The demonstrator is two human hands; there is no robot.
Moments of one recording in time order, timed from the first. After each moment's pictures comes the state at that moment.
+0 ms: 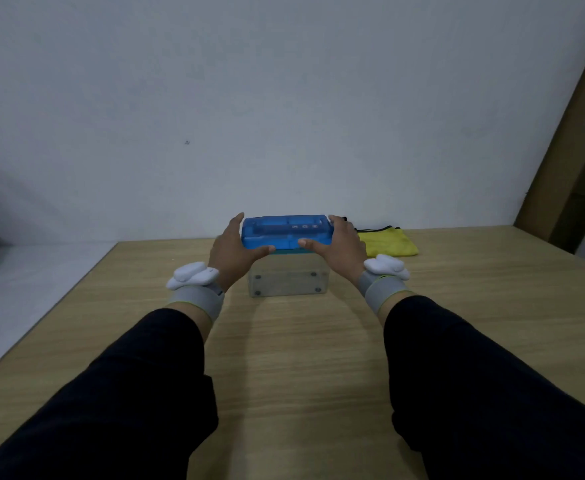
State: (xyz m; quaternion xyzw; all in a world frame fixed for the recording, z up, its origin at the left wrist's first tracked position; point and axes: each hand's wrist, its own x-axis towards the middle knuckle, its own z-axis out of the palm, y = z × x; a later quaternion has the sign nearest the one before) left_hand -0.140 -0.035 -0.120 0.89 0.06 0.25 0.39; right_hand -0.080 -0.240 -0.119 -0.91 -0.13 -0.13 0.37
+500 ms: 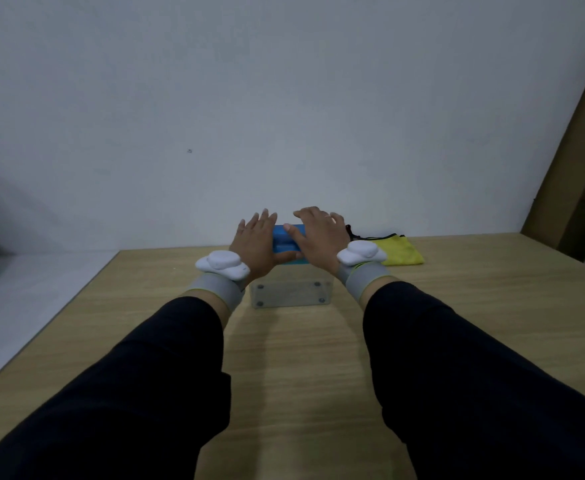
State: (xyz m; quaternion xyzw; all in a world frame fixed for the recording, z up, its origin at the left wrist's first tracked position) left_hand -0.113 -0.055 -0.097 0.98 -0.01 0.19 0.09; right_hand -0.068 -0.200 -0.090 -0.93 -0.24 -0.22 0.18
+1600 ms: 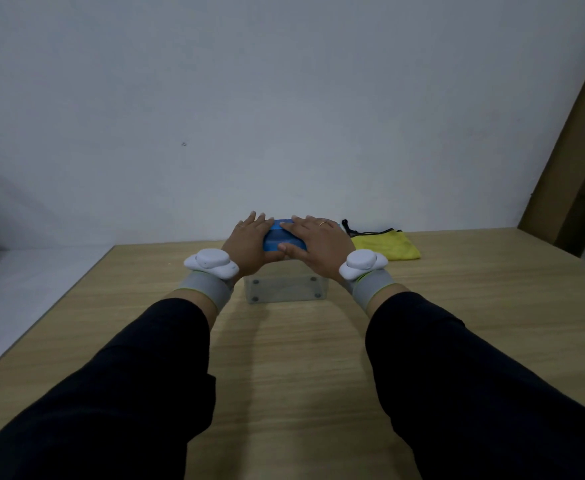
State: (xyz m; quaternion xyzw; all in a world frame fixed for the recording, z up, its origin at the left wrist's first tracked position) left_hand -0.117 -0.051 -0.098 0.98 -0.06 0.16 0.12; right_hand -0.065 -0.223 -0.111 -0.91 -0.34 -0.21 0.08
